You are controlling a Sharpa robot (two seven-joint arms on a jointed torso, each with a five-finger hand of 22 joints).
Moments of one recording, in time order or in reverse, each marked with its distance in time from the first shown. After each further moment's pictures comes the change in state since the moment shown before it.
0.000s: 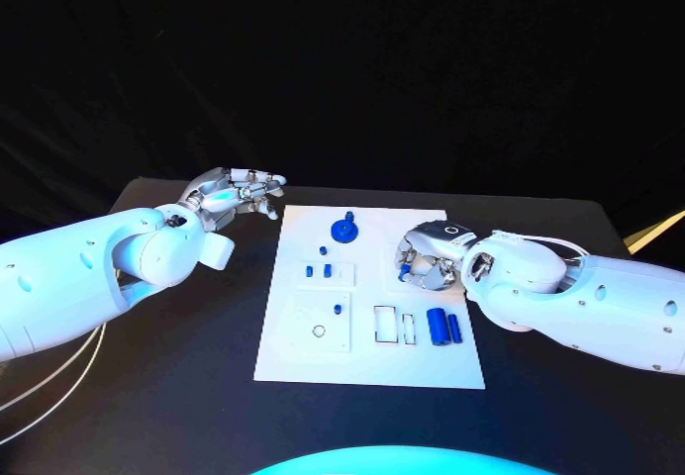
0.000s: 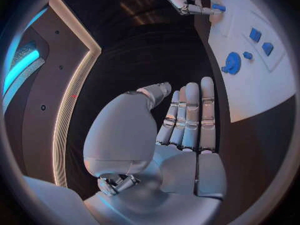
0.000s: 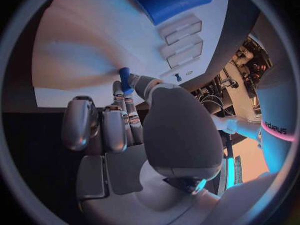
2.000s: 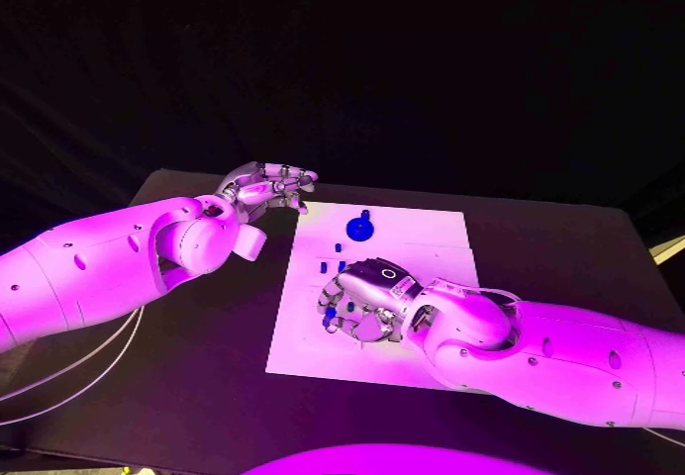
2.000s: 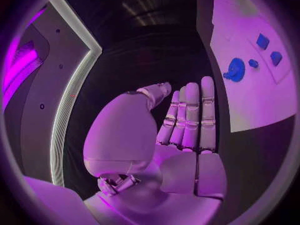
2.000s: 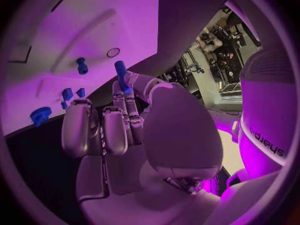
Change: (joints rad) left arm 0.000 0.059 0.000 -0.032 0.009 0.000 -0.005; left_hand 0.000 0.000 0.000 0.000 0.000 0.000 0.000 0.000 -0.005 0.000 0.000 0.000 -0.001 0.000 0.000 0.000 0.000 0.000 0.012 0.002 0.000 -0.008; right arm -0.105 0.202 -0.009 0.103 0.008 -0.153 0.077; right_hand 0.000 0.000 0.050 -0.073 -0.005 0.013 -0.013 0.035 0.036 0.027 -0.002 -0.050 -0.020 0.008 -0.010 0.010 0.013 -0.015 0.009 -0.009 0.069 0.000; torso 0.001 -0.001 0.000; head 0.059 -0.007
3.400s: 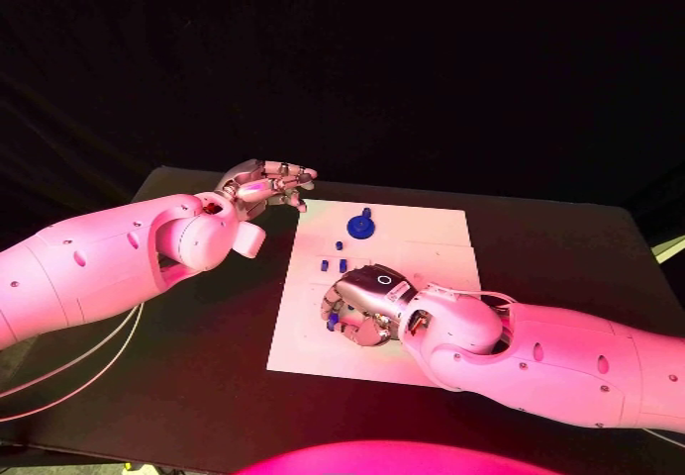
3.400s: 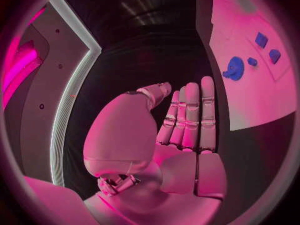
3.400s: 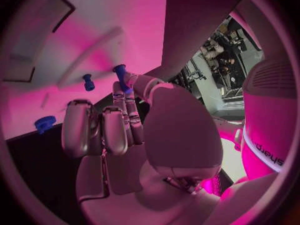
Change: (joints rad) left arm 0.000 -0.005 0.000 -0.002 0.000 0.001 -0.003; left_hand 0.000 0.000 0.000 0.000 0.000 0.000 0.000 0.000 0.000 0.000 0.000 0.000 -0.001 0.000 0.000 0.000 0.000 0.000 0.000 0.000 0.000 -0.004; right arm -0.015 0.025 -0.006 -0.027 -0.051 0.054 -0.039; right_hand -0.007 0.007 0.000 -0.014 0.000 -0.005 0.004 0.007 0.007 0.002 -0.002 -0.006 0.000 0.000 0.000 0.000 -0.001 0.000 0.000 0.000 0.000 0.000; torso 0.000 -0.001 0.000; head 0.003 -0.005
